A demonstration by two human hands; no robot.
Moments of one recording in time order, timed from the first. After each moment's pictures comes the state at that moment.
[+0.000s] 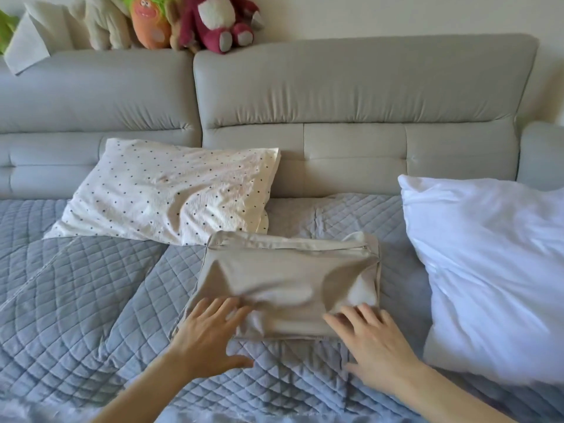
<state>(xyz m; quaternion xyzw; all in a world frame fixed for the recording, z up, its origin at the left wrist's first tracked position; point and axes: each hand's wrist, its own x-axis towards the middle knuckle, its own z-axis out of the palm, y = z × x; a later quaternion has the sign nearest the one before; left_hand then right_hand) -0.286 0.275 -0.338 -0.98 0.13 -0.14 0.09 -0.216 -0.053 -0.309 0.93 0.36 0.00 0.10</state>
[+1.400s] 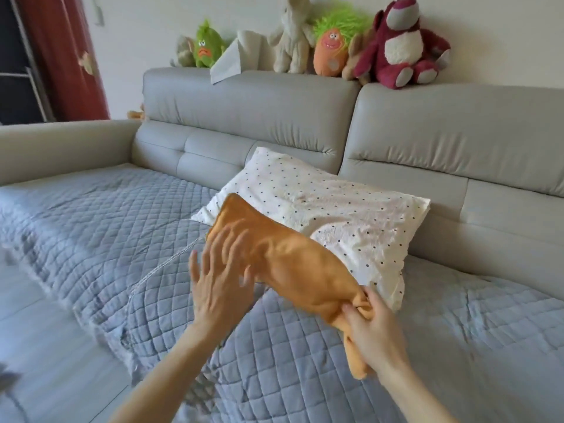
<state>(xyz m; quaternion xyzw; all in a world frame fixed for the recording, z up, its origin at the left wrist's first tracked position) -0.298 0.447 -0.276 -0.84 -0.30 -0.45 -0.04 -0.178 0.216 -0.259 0.83 0.25 -0.06 -0.49</state>
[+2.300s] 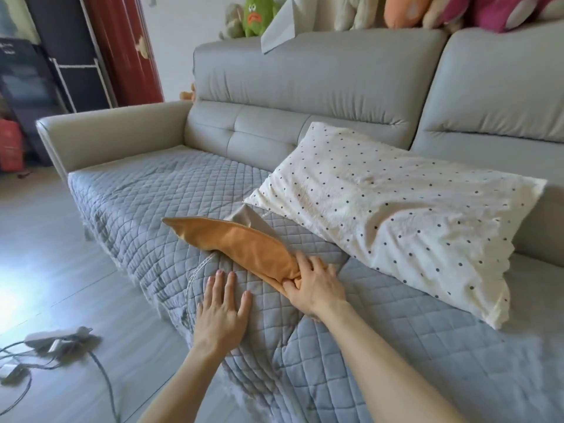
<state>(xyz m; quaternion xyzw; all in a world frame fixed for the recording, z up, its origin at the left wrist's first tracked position) -0.372 0.548 -0.393 -0.84 -0.49 -0.15 -0.19 -0.190 0.450 -0.331 0.86 0.48 -0.07 -0.14</state>
